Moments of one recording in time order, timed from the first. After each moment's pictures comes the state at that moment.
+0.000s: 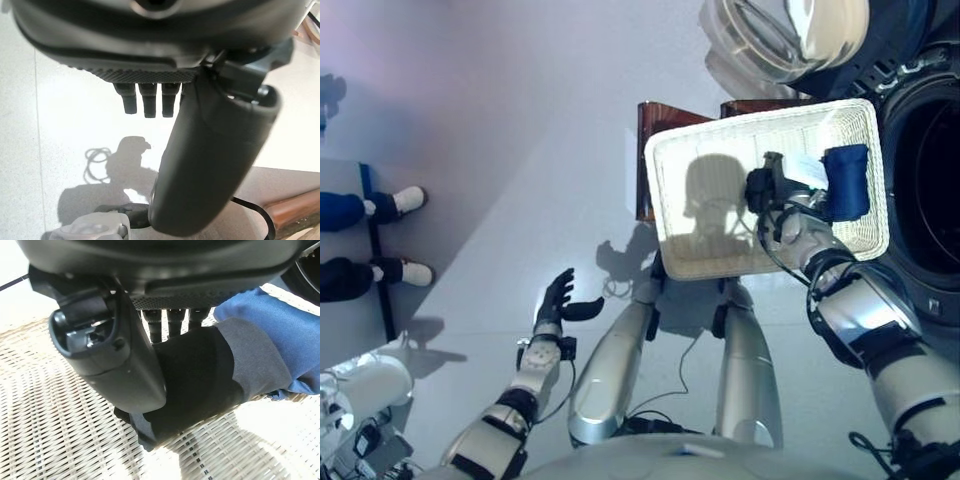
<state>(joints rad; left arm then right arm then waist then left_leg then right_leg) -0.22 0.21 -0.36 1.04 -0.34 -0.34 0.25 -0.97 -0.48 0.60 1.37 -0.38 0.02 -0.38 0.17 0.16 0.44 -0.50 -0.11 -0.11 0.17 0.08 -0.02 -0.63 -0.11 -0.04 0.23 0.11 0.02</state>
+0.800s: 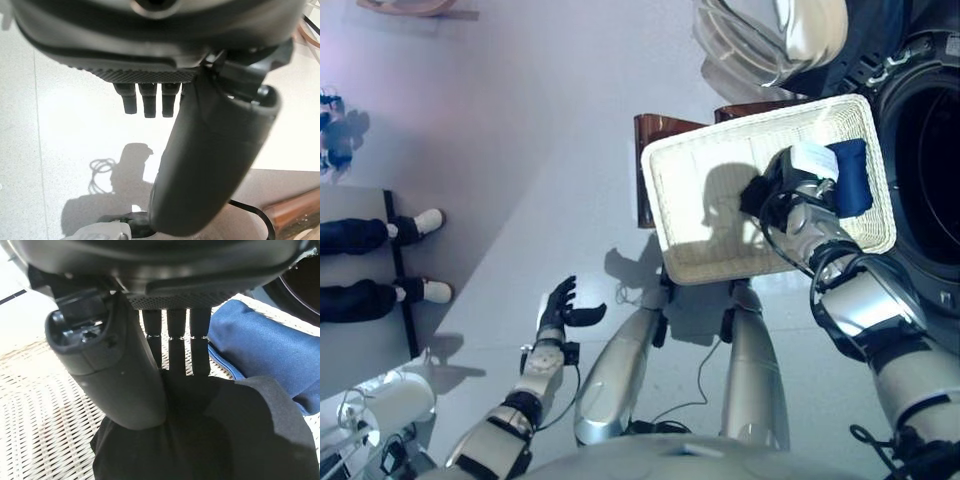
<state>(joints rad) -0.22 0.19 -0.36 1.08 -0.36 -0.33 0.26 -1.01 -0.49 0.60 1.33 -0.40 0.06 -0.40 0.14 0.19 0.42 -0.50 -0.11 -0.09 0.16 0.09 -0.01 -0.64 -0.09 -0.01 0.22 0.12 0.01</state>
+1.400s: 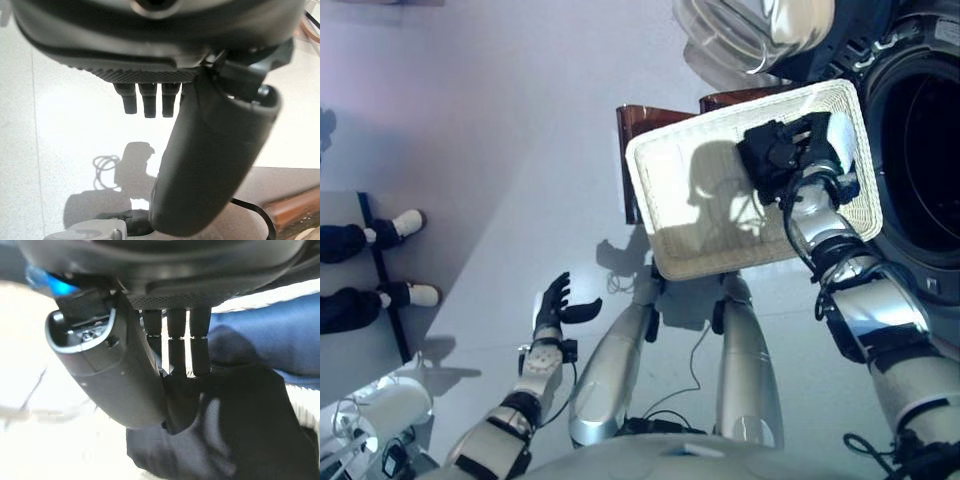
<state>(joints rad) -0.22 0.19 -0.36 1.08 -0.39 -0.38 0.29 -0.94 -0.50 0.25 1.13 0.09 -0.08 -0.54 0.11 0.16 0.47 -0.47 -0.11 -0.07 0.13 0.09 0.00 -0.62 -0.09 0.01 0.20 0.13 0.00</state>
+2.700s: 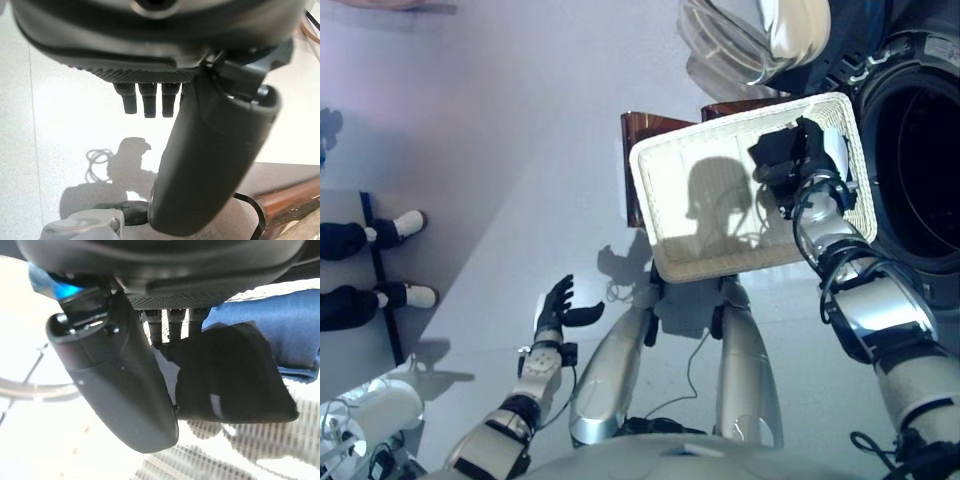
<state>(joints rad) -0.20 0.19 -0.35 1.08 -0.36 -0.37 0.25 -0.99 -0.53 0.46 1.27 0.00 -0.08 -0.41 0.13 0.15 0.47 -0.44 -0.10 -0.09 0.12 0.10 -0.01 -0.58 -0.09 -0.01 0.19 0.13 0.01</state>
